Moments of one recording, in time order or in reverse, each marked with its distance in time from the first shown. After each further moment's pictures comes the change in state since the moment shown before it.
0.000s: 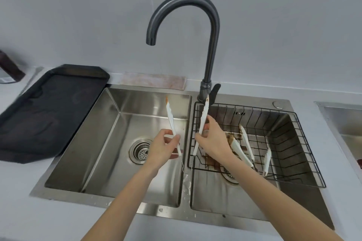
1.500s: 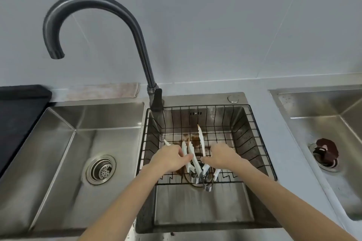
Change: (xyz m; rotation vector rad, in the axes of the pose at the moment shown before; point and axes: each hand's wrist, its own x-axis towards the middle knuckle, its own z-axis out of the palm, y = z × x) left_hand 0.029 0.017 0.155 1.120 -0.400 0.057; right_hand 0.016 0.117 -0.121 -0.613 -0.394 0.304
